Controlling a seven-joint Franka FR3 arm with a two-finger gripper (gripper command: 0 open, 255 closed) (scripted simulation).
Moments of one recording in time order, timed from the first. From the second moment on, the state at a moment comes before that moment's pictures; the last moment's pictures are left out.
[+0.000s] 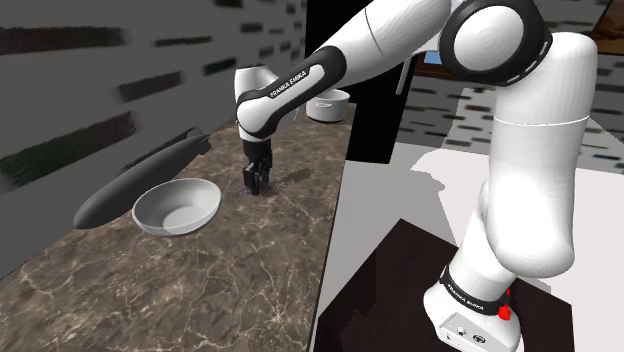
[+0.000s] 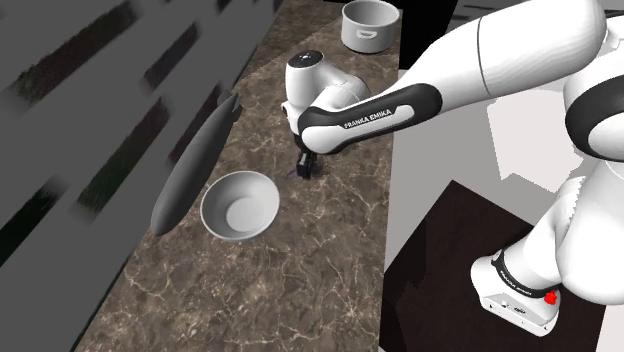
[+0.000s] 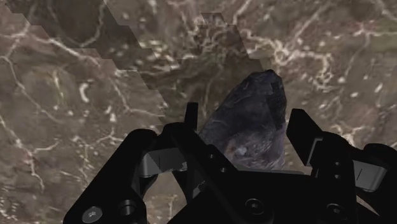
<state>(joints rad) 0.26 0.29 -0.03 -1.94 0.03 2.20 -0.22</state>
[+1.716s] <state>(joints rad) 0.20 0.32 -0.02 -1.88 -0.01 2.18 -0.60</state>
